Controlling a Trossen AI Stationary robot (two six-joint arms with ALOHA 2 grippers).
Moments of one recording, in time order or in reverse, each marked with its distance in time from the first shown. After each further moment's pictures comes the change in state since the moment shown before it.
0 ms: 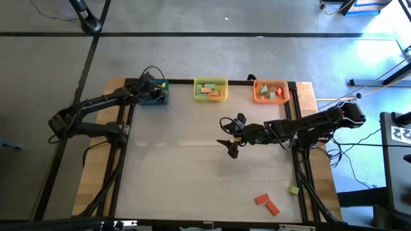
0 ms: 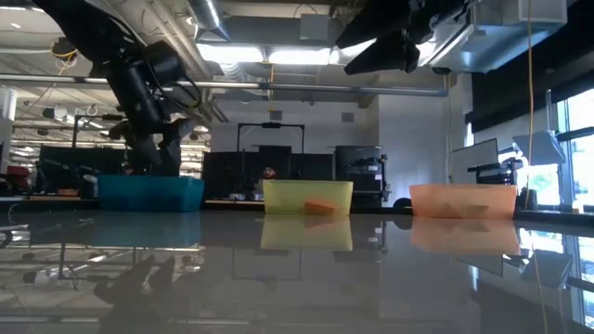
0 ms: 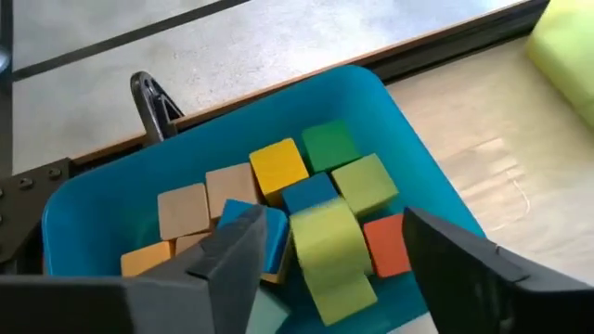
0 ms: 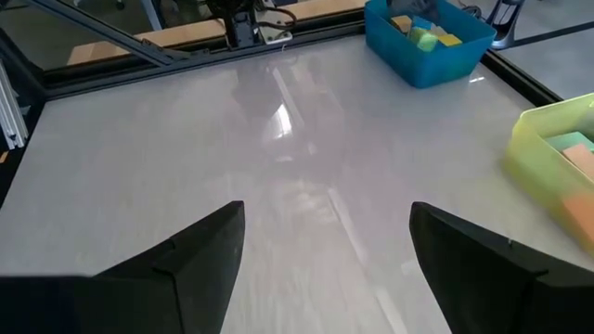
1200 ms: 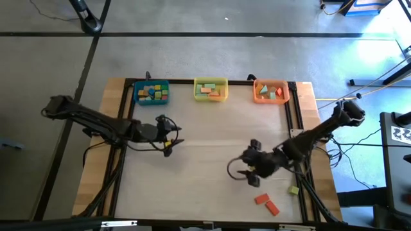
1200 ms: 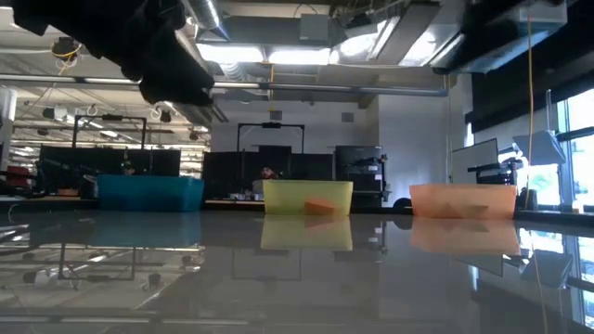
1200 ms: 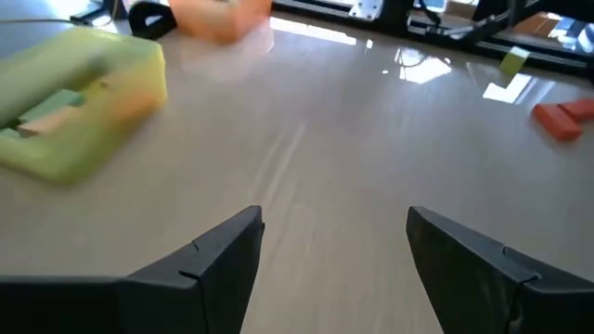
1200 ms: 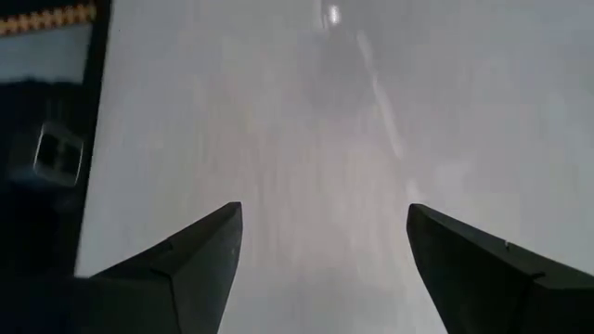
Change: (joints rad) left arm -1.023 -0.133 -0.107 0.336 -0.104 -0.067; right arm 0.369 -0.006 0.068 -0.443 -0.004 0.307
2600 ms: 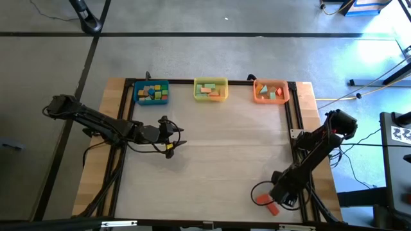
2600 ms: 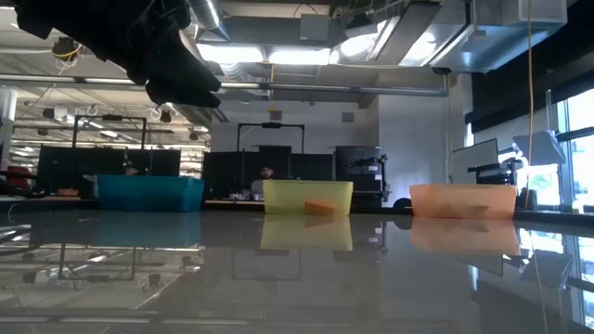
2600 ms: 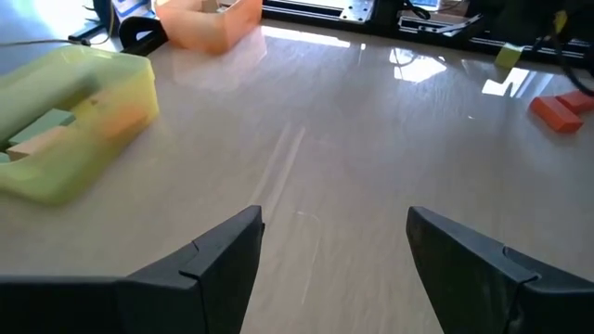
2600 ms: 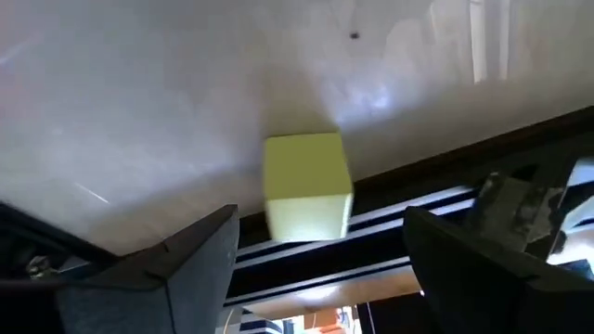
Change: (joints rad) left arm -0.017 0.058 0.000 0.068 -0.007 0.052; right arm 0.345 0.233 -0.158 -0.415 -0.853 0.706
